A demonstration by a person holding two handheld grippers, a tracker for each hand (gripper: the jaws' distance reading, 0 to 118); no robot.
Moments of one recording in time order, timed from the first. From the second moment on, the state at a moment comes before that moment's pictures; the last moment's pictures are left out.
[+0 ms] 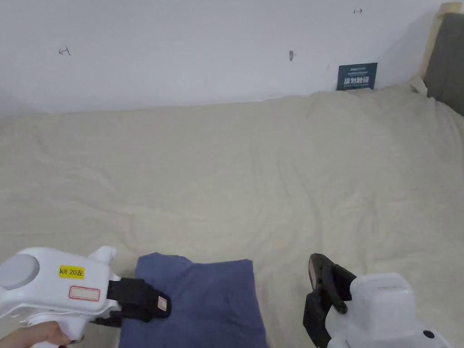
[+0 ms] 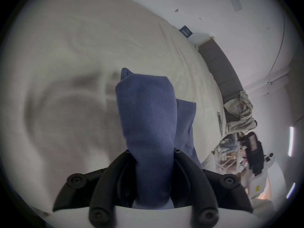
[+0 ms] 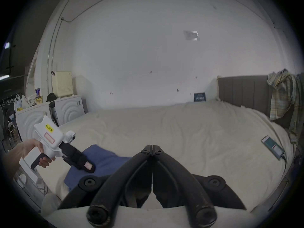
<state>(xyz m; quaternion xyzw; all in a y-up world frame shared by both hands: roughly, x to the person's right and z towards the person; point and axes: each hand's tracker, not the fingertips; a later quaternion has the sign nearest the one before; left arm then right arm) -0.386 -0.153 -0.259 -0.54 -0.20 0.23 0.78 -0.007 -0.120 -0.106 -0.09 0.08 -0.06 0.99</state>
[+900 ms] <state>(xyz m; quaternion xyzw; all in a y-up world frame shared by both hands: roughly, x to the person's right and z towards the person) -0.667 -0.122 -0.281 -0.56 0.13 -0.04 0.81 -0.066 -0.087 -0.137 -0.06 0.06 -0.02 1.00</state>
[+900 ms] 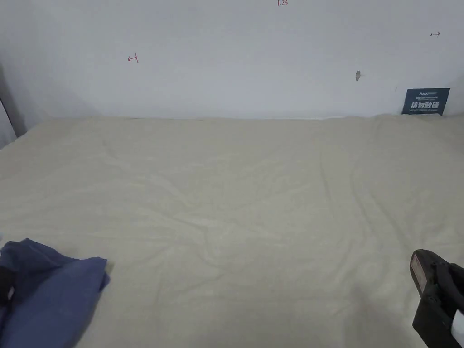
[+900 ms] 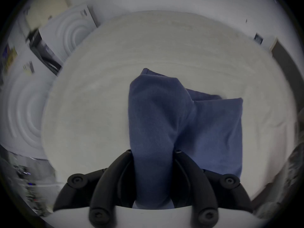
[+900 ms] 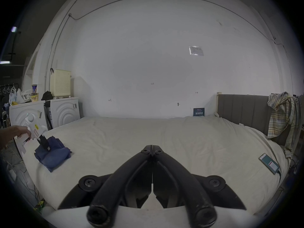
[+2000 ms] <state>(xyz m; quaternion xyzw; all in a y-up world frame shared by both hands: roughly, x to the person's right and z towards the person) -0.448 -0.023 -0.135 -0.18 0.14 -0.03 0.97 -0.030 -0.056 -0.111 -0.05 0.08 -0.03 0.99</state>
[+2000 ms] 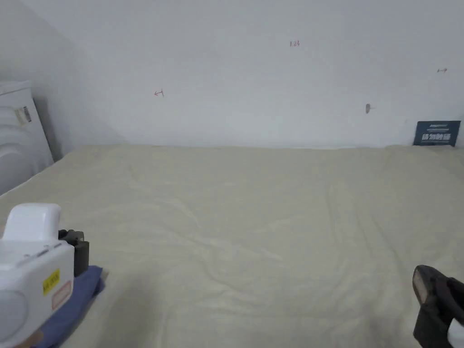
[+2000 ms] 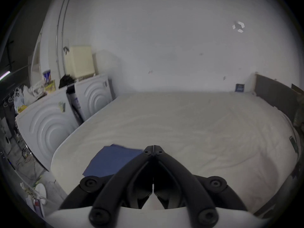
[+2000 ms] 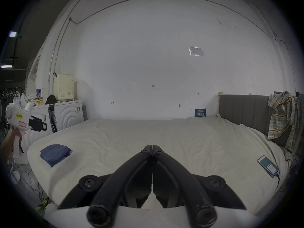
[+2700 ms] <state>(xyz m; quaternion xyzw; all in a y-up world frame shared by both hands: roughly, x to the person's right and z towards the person) -0.204 -0.041 -0.078 -0.02 0.09 -0.03 1.00 0.049 -0.048 -0.100 -0.02 0.04 -0.02 1.00</state>
